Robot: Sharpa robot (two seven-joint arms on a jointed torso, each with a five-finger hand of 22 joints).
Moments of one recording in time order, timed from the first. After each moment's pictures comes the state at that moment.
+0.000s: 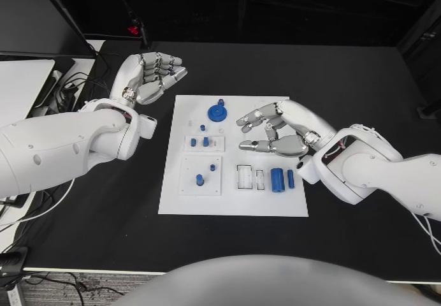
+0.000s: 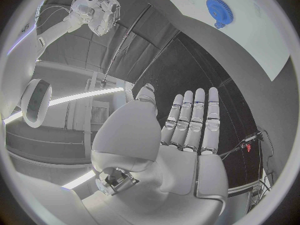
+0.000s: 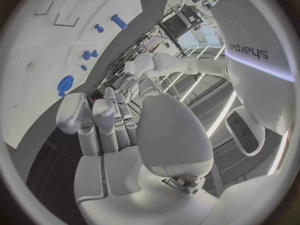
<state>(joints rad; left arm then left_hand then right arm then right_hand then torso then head) 1.35 -0.80 -0.24 1.38 -0.38 -0.66 0.68 1.35 0.04 -0.14 0.29 0.33 0.73 0.19 0.35 0.07 0.81 0.18 0.41 0.07 0.73 0.16 0.50 0.13 0.17 0.79 0.27 0.08 0.56 1.15 -1.04 -0.04 1.92 -1.10 -0.53 0.15 1.39 -0.10 0.01 0.29 0.18 0.84 0.20 0.12 0.07 1.03 0.14 0.17 0.09 1.32 0.05 1.15 0.69 0.12 1.29 0.15 1.07 1.29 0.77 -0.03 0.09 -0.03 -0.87</state>
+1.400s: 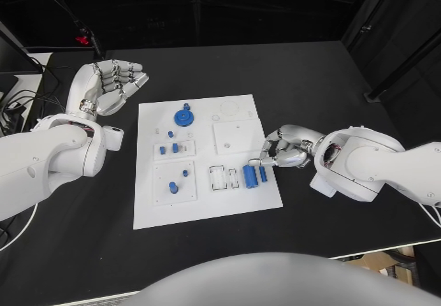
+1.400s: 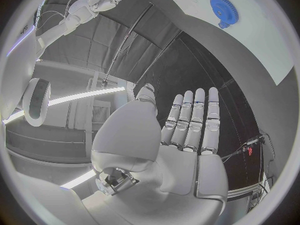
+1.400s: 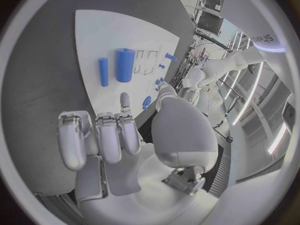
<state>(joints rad) 1.35 -0.78 -0.24 1.36 -0.38 -0.66 0.68 1.35 0.04 -0.14 0.29 0.33 0.72 0.19 0.35 0.07 0.80 0.18 0.41 0.07 0.73 0.16 0.50 0.13 0.17 0.79 0.27 0.08 0.56 1.15 -1.23 -0.06 2.05 -1.07 -0.32 -0.49 1.09 -0.12 -0.12 0.30 0.34 0.60 0.17 0.86 0.22 1.47 0.11 1.57 1.31 1.47 0.04 1.57 1.31 0.01 1.47 0.16 1.57 1.31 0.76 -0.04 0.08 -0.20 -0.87</state>
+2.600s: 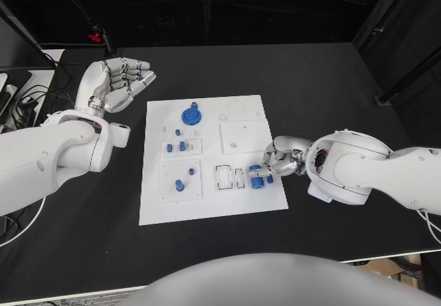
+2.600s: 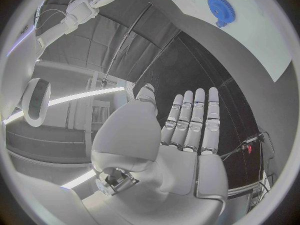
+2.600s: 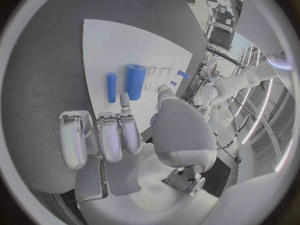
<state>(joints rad) 1.35 -0.79 -0.24 1.36 -0.38 -0.66 0.68 1.35 0.04 -0.14 0.29 0.33 0.72 0.19 0.35 0.07 0.80 0.18 0.41 0.07 0.73 0.16 0.50 0.13 0.17 0.79 0.27 0.08 0.56 1.15 -1.13 -0.06 2.01 -1.17 -0.20 -0.67 1.07 -0.09 -0.11 0.30 0.30 0.64 0.16 0.82 0.20 1.46 0.11 1.57 1.31 1.46 0.03 1.57 1.31 0.01 1.47 0.14 1.57 1.31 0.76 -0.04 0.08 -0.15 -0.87</state>
